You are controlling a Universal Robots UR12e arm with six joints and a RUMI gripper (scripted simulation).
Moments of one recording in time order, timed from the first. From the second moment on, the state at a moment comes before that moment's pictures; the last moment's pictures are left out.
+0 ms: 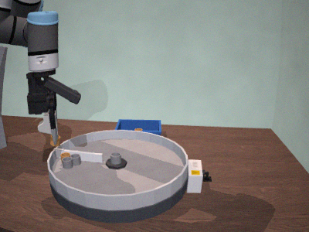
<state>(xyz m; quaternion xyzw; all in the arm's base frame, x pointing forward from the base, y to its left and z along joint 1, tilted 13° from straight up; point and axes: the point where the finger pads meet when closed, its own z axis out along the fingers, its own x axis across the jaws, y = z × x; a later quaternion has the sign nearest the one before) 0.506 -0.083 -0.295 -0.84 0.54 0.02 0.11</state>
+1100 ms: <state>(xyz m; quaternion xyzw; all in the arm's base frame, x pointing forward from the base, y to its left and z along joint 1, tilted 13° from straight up) 0.502 -0.081 -0.292 -0.84 0.54 0.03 0.11</state>
